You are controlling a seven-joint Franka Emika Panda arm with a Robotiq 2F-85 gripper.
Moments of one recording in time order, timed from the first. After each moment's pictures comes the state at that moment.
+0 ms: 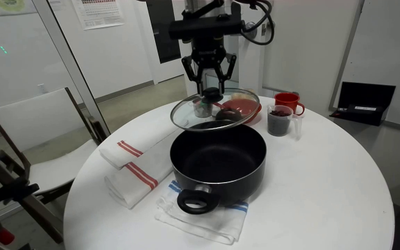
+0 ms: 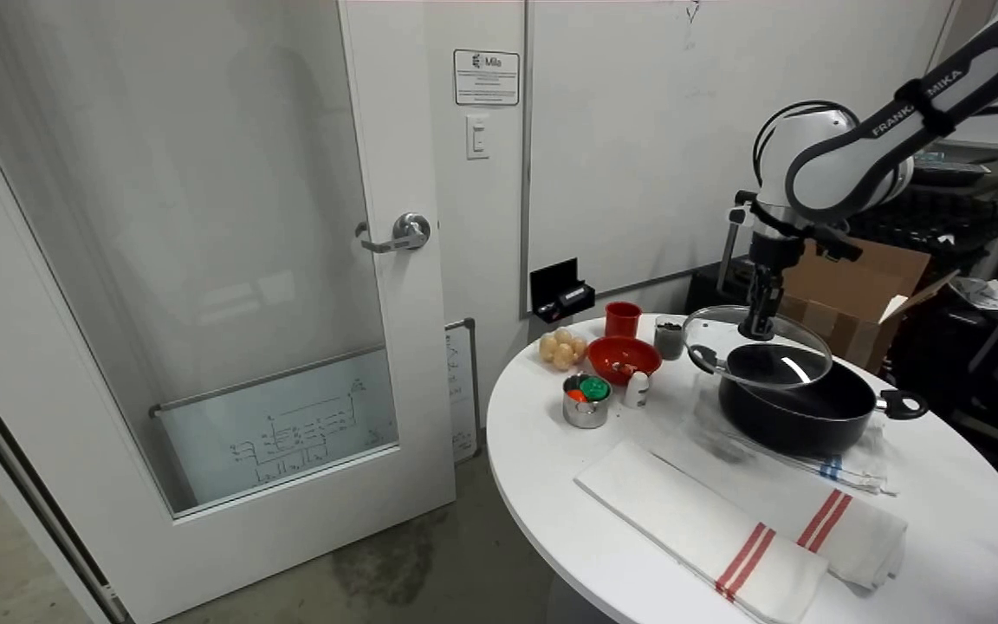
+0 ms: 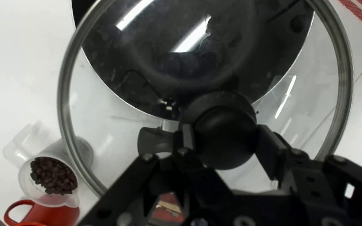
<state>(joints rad) -0.16 0.75 0.07 -1.71 -0.12 2.45 -0.64</state>
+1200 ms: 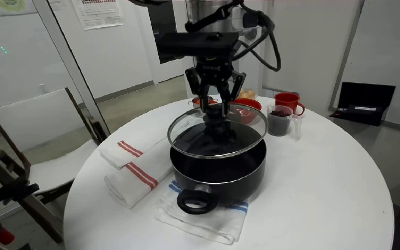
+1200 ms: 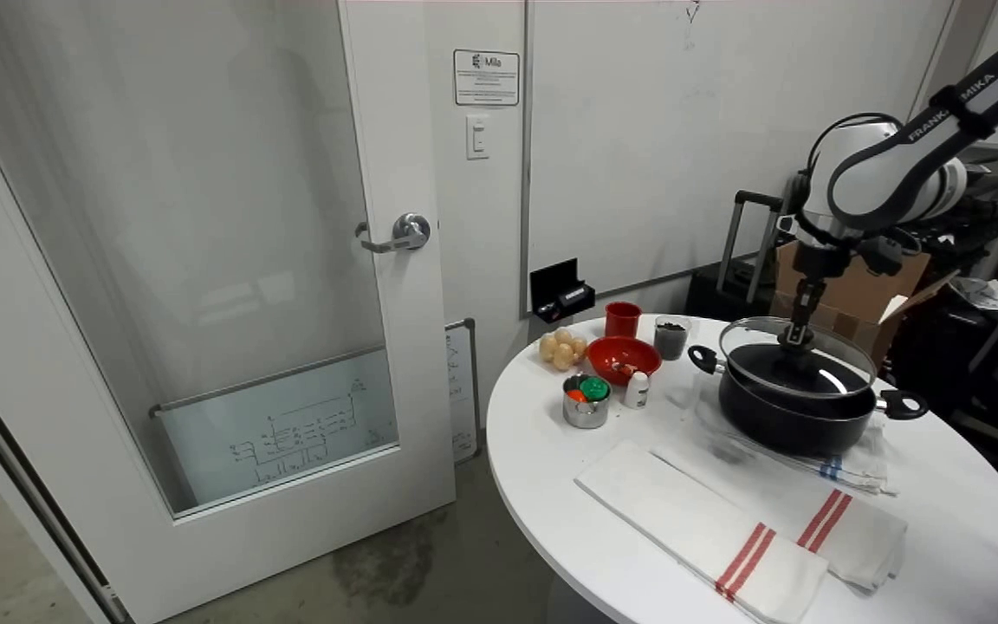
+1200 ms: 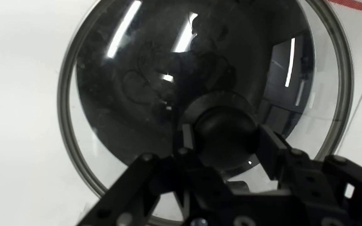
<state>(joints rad) -0.26 0.70 0.07 -1.87 -0.05 2.54 -0.45</state>
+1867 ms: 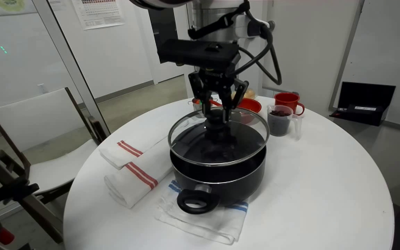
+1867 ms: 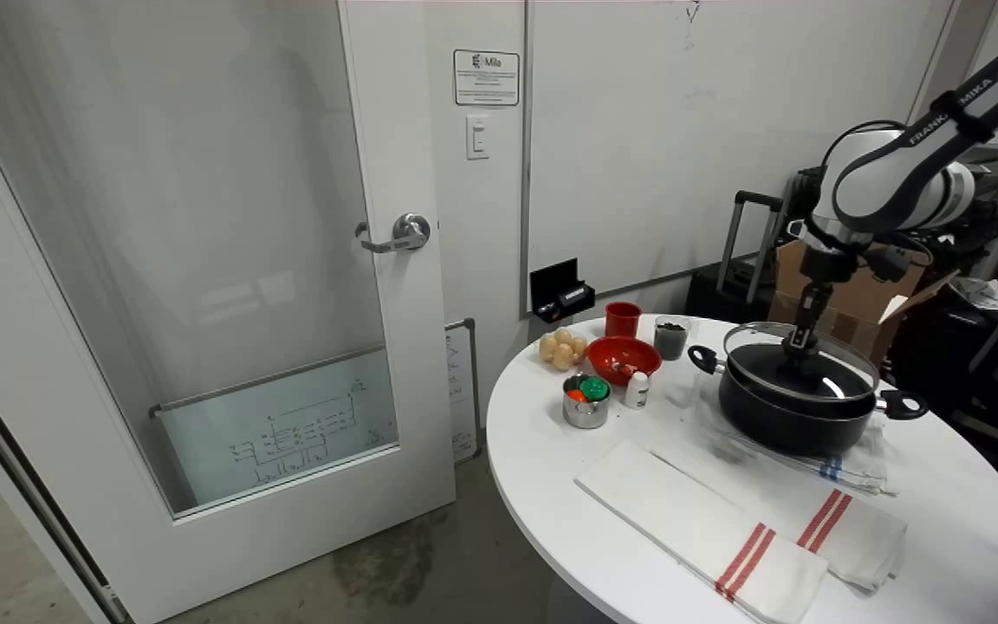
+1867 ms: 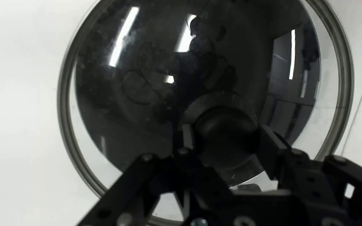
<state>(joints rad) -0.30 0.71 0.08 -1.88 0.01 2.56 -0.45</state>
